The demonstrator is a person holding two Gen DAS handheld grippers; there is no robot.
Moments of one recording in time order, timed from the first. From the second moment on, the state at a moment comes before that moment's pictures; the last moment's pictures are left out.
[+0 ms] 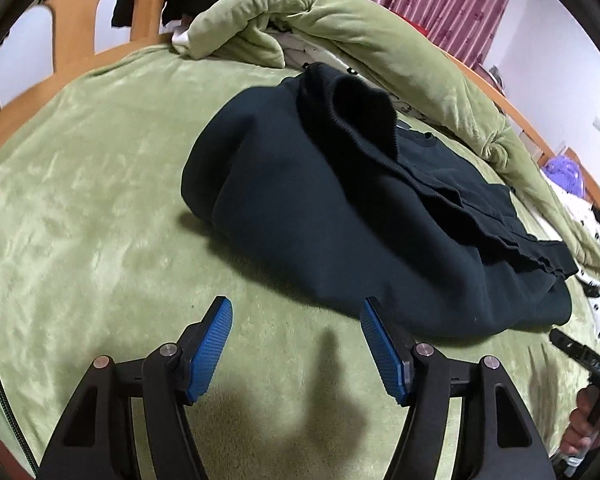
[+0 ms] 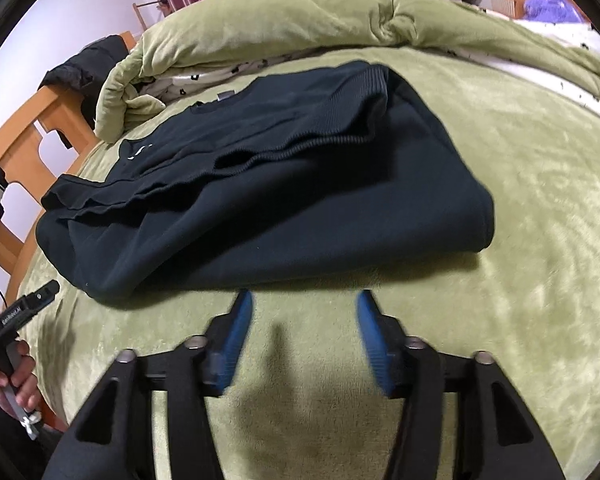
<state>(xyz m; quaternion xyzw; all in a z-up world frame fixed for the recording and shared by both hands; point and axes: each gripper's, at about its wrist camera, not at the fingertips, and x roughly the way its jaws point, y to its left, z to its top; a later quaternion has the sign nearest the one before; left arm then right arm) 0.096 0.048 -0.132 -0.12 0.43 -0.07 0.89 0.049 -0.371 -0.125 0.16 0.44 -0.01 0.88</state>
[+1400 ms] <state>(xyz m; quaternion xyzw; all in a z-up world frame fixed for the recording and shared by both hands) 0.166 0.031 -0.150 -0.20 0.42 -0.11 0.88 0.117 -0.414 -0.161 0.25 0.39 -0.02 0.88</state>
